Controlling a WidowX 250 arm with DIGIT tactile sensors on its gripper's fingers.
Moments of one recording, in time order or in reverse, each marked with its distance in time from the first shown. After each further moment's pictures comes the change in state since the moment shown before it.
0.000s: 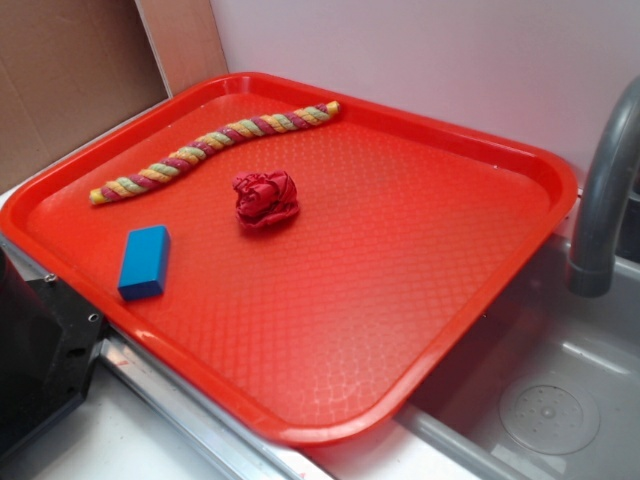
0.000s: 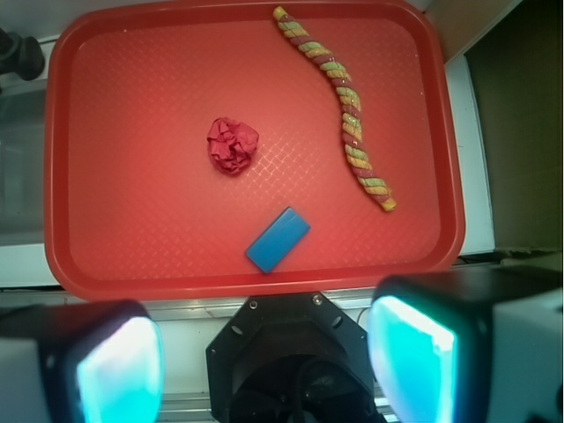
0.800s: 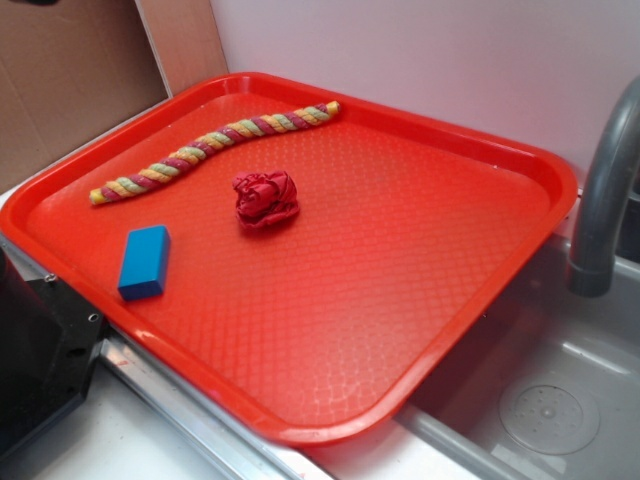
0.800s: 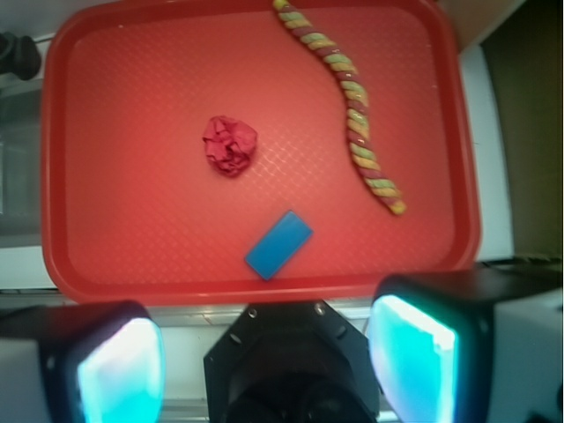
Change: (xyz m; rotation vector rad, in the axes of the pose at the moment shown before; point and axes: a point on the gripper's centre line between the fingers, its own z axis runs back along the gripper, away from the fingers) arm 0.014 0.016 -0.019 -0.058 0.005 0.016
